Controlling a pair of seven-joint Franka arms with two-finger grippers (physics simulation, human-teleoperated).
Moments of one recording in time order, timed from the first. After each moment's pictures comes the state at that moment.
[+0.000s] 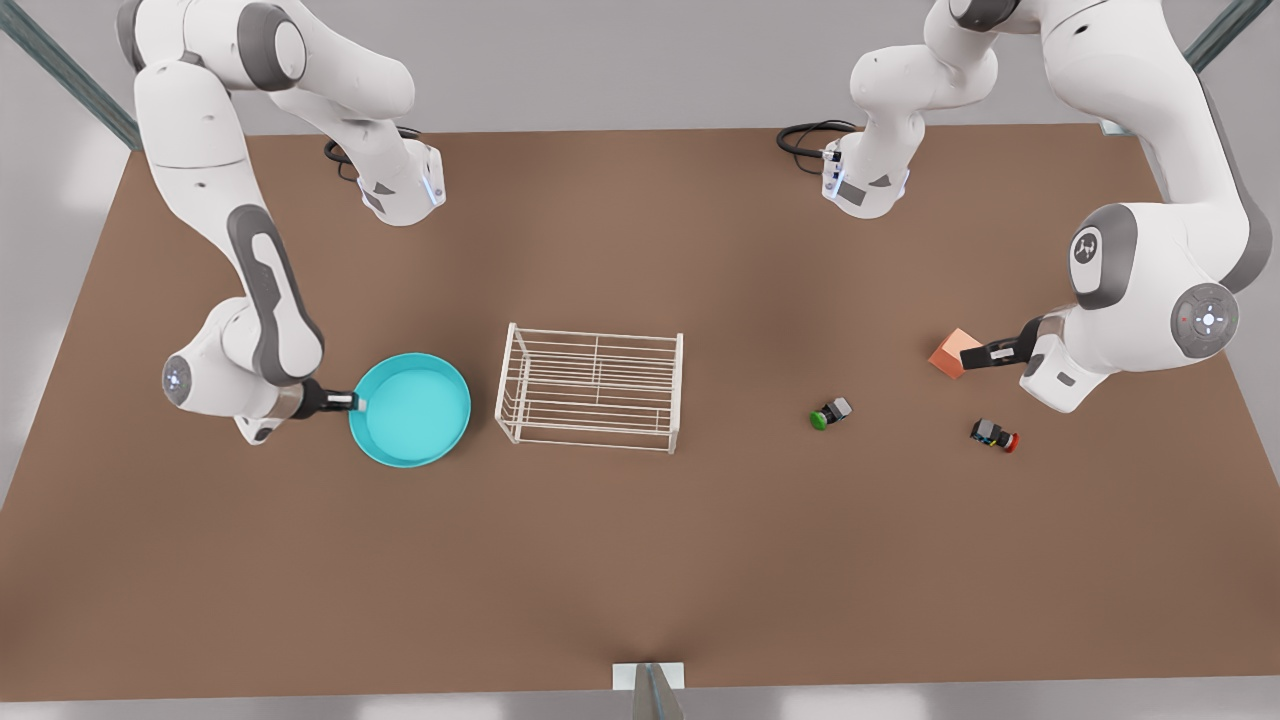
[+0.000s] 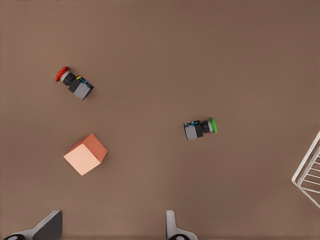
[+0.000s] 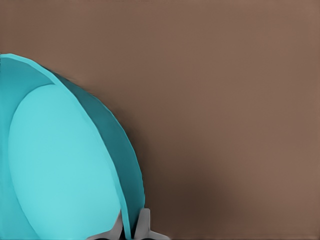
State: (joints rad) left arm 0.07 0.22 -0.06 -1.58 -0.05 1.49 -0.19; right arm -0.09 0.38 -0.04 -2.11 0.44 2.20 -0.40
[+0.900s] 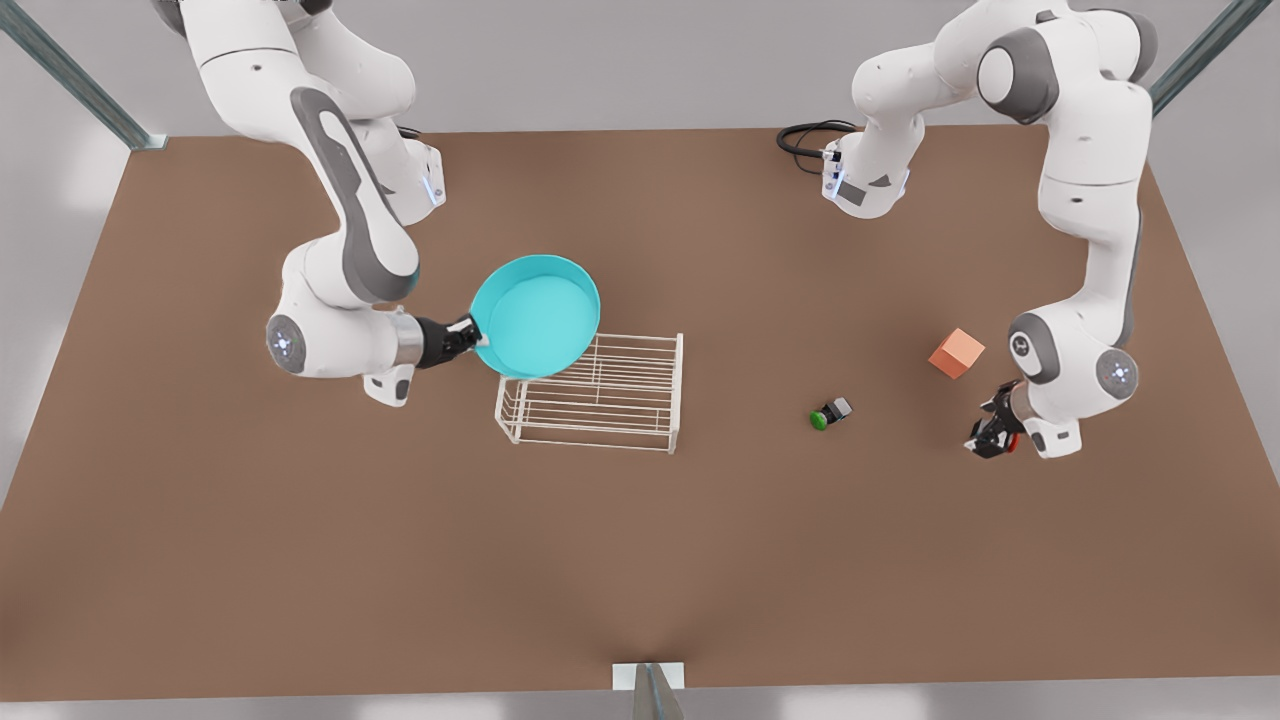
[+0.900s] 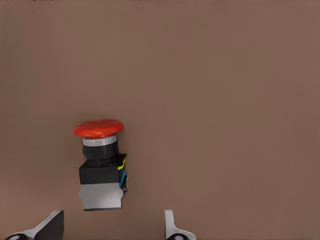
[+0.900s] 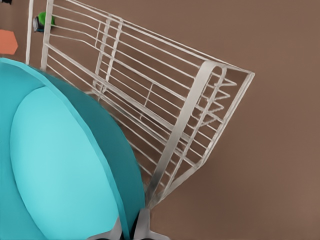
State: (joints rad) left arm 0.23 0.52 -0.01 -2.01 -0.12 2.47 -0.70; right arm 0.03 0.19 0.27 -1.98 0.57 1.86 -0.34
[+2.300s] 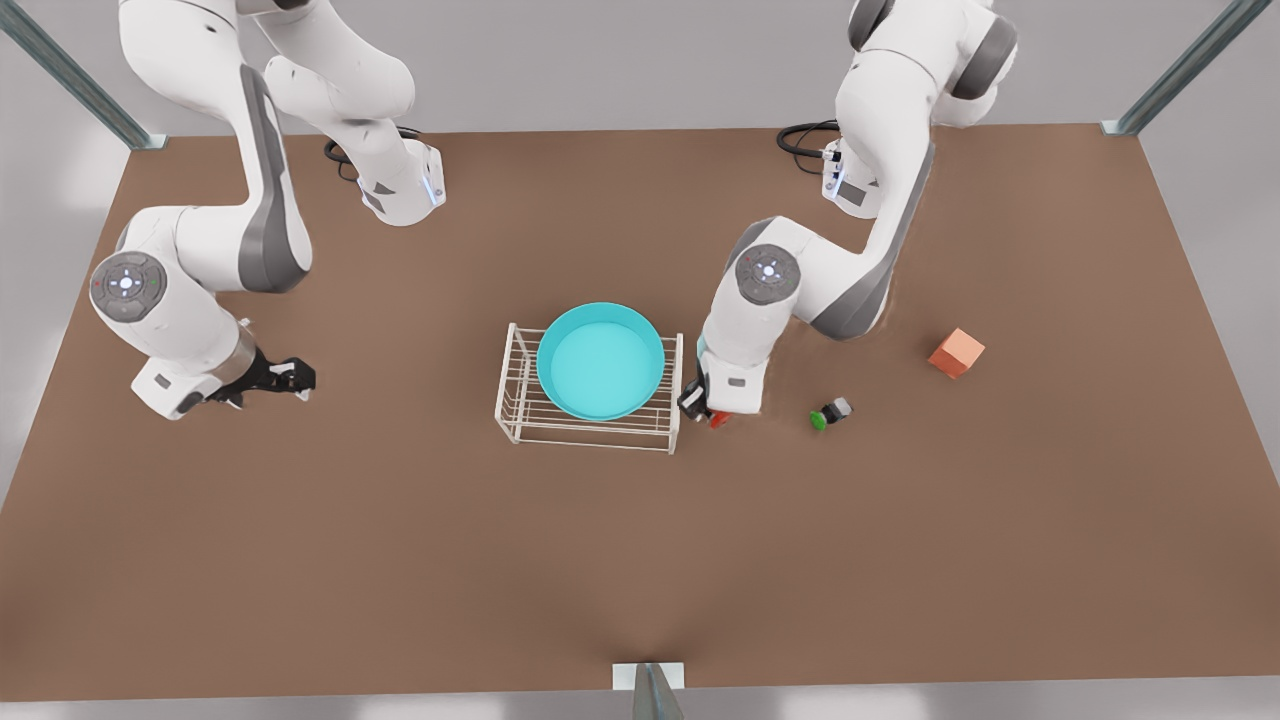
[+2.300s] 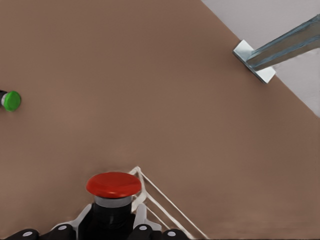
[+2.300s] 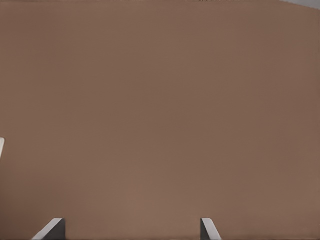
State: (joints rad) left arm -0.67 0.50 0.00 -1.38 -0.03 2.03 -1.35; right arm -0.04 0.10 0.07 -1.82 -0.12 1.93 -0.07
